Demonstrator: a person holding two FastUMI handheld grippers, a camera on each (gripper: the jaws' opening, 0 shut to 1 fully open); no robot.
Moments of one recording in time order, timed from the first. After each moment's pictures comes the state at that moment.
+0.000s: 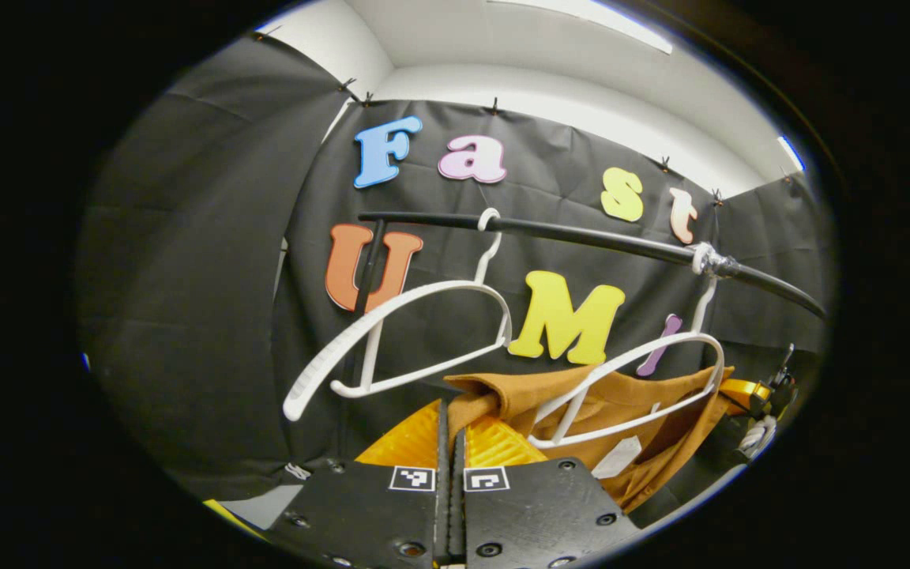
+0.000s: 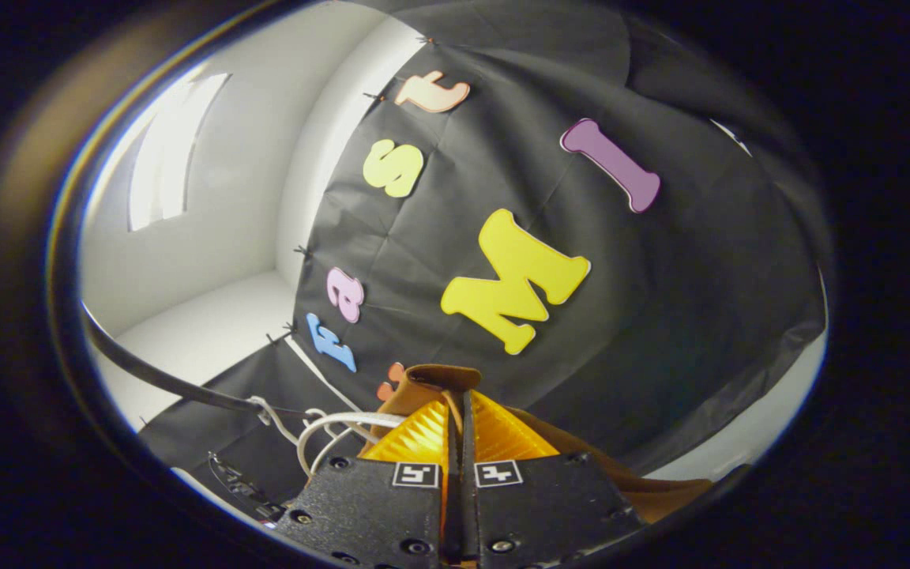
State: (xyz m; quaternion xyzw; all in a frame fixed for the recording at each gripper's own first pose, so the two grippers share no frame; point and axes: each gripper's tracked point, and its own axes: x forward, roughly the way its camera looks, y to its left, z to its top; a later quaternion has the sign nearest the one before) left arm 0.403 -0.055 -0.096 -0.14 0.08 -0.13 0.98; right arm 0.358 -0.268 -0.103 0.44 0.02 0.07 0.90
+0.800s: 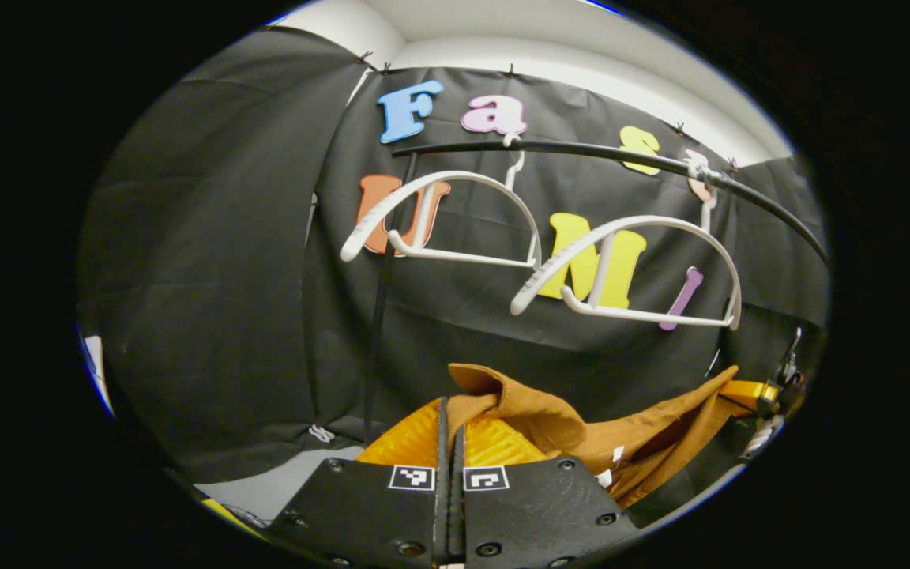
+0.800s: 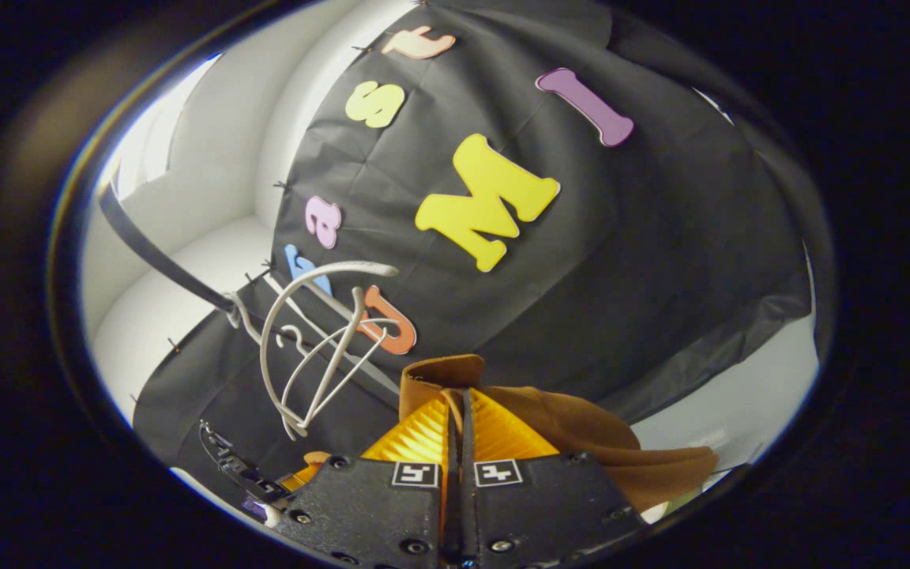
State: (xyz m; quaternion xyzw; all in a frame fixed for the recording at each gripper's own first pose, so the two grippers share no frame) left arm 0.341 -0.055 -0.179 -0.11 0.15 -0.10 0.98; right arm 0.301 -0.199 -0.189 0.41 0.14 0.09 0.90
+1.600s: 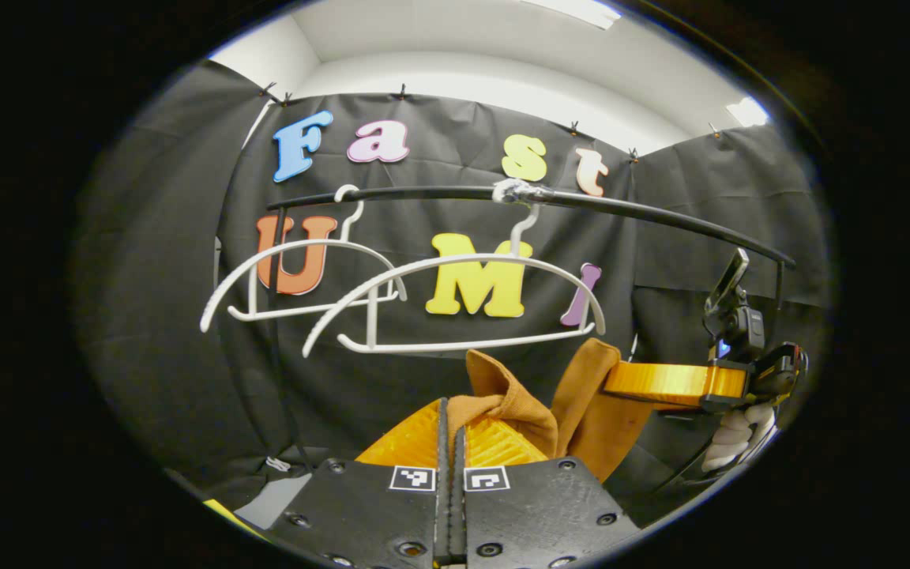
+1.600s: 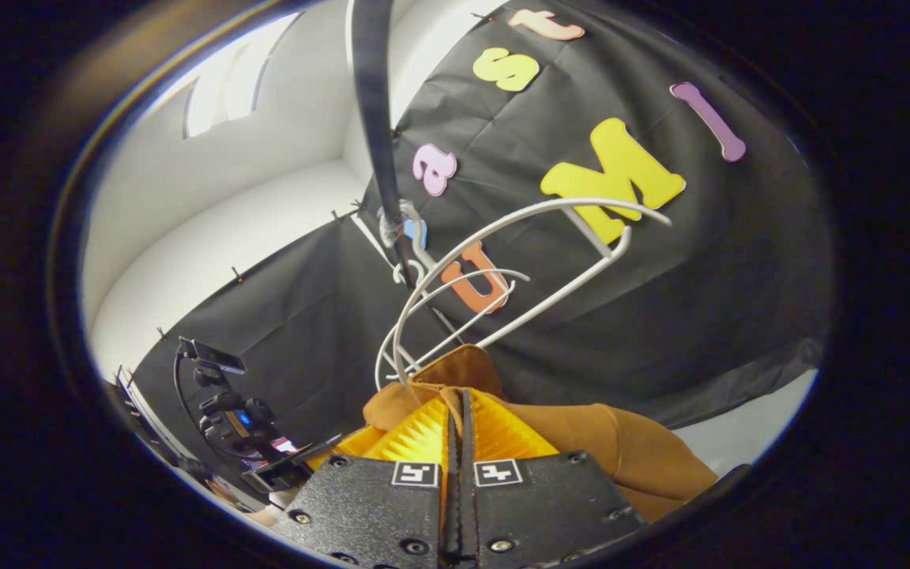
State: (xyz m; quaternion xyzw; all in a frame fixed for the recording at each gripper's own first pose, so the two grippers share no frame) left arm 0.270 -0.165 -0.096 -0.09 0.11 -0.25 0.96; right arm 0.255 -0.032 -0.120 0.32 0.14 0.24 0.91
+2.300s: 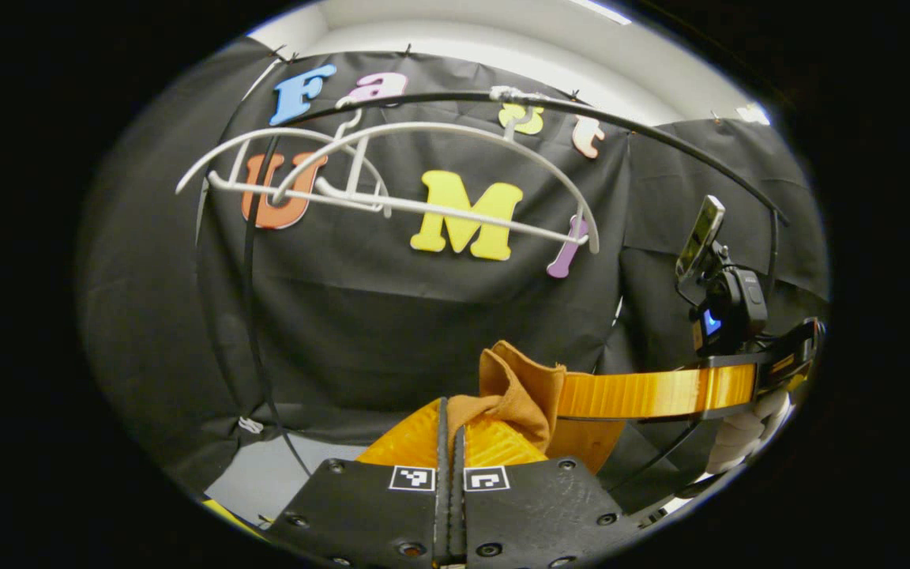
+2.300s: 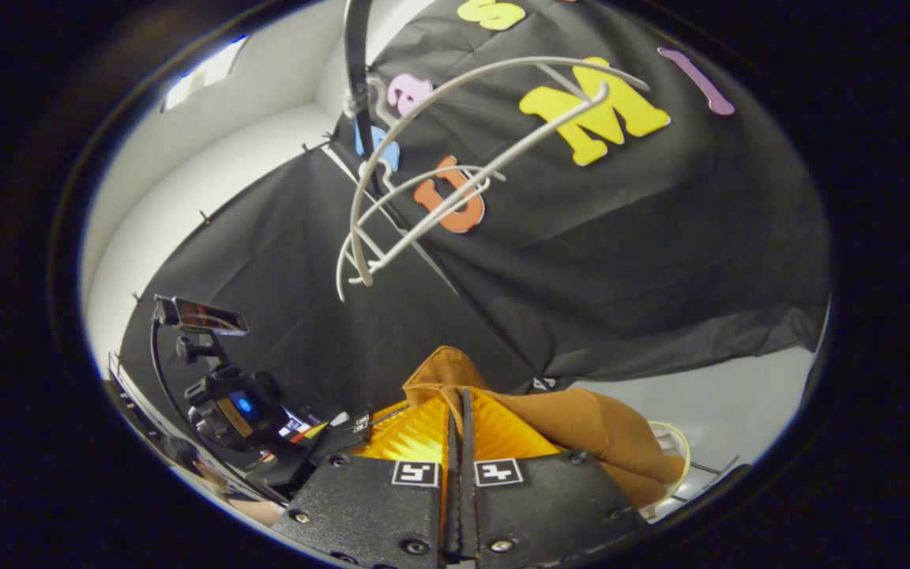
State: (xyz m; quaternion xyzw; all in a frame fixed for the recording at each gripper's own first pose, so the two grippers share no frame) left arm 0.238 -0.179 -0.225 -0.11 0.20 -0.27 0.93; right arm 0.223 -0.003 -0.260 0.28 0.30 0.21 0.89
